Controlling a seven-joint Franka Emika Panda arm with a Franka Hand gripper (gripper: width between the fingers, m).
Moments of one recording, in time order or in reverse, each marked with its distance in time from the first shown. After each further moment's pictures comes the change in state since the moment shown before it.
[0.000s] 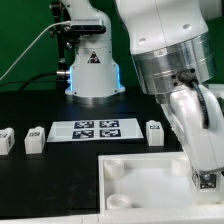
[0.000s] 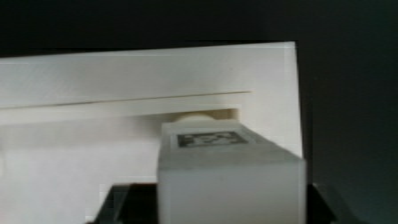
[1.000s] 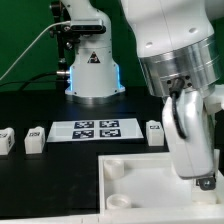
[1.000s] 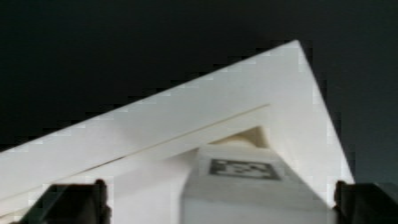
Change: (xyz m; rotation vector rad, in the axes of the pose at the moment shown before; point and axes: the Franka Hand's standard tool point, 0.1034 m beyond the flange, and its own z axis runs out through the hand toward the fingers) arm -0.010 0.014 0.003 -0.071 -0.008 0.077
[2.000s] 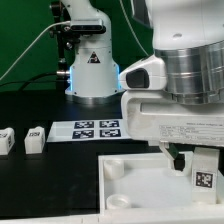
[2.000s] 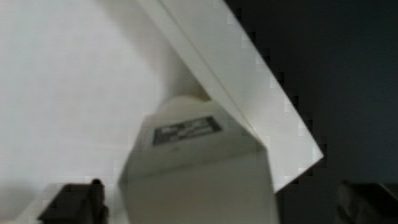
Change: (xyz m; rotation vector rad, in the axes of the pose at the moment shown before) arm 0.000 -0.022 -0.005 -0.088 0.096 -1.268
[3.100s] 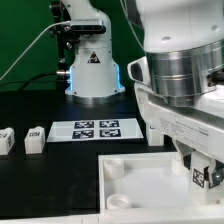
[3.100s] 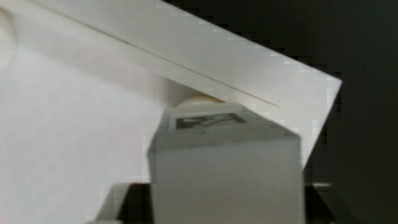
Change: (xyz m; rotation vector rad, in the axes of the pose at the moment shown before) arm -0.002 0.010 0.003 0.029 -0.028 0.787
